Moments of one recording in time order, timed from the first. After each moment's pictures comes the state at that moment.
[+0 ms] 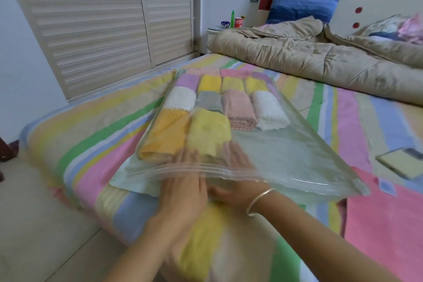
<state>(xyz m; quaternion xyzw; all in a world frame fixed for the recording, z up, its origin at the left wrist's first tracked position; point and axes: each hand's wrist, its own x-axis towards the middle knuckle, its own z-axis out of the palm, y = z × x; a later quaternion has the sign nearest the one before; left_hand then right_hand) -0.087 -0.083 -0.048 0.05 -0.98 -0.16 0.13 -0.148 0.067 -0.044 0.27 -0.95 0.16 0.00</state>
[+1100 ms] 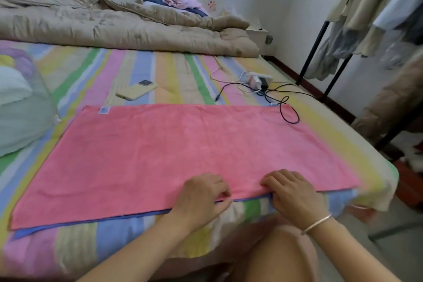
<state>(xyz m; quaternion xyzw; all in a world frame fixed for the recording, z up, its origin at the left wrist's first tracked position) 0.155 0.406 -0.060 -0.53 -0.79 -0.27 0.10 0.293 0.626 -0.052 -0.01 -0.97 -0.11 0.22</state>
